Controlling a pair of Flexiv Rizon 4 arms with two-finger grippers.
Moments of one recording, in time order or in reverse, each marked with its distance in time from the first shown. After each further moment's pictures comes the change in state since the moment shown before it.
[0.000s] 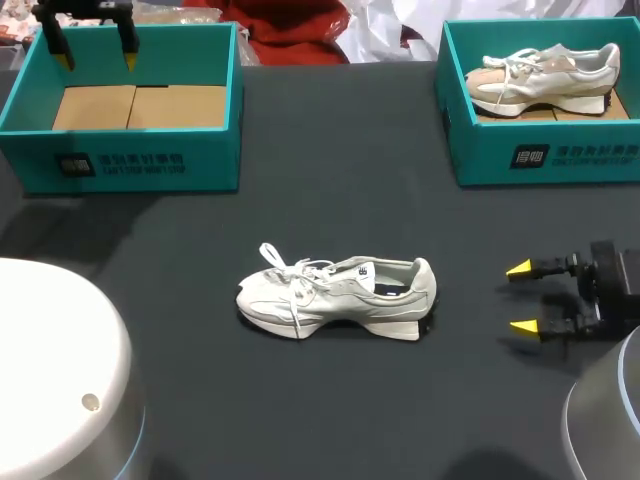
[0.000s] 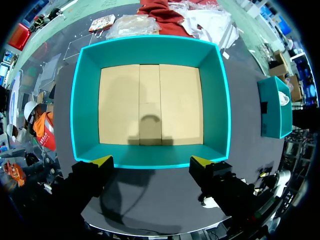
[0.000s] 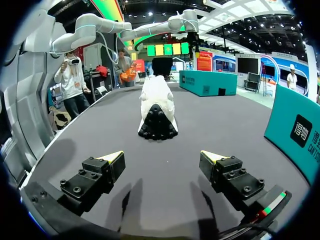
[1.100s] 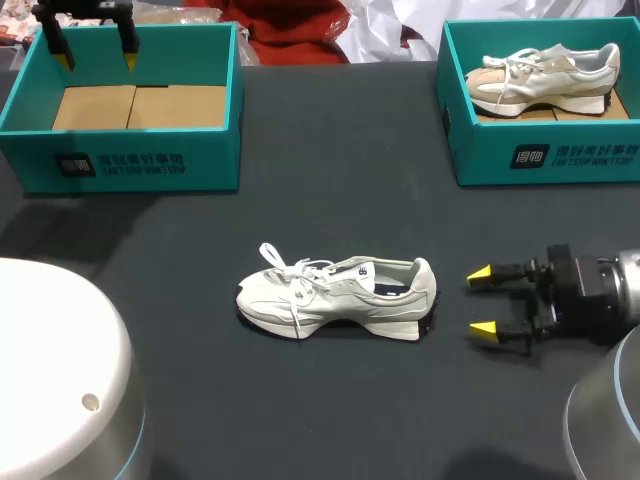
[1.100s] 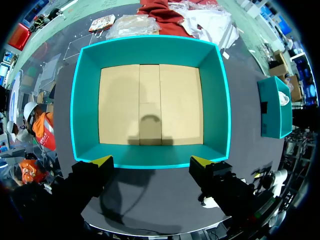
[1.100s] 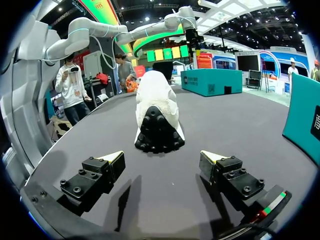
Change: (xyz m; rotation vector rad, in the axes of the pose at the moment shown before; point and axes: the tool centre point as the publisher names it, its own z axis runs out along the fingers) left arm 0.000 0.000 0.000 0.000 0.000 0.000; right arm 0.003 0.006 0.056 -0.046 0.031 0.061
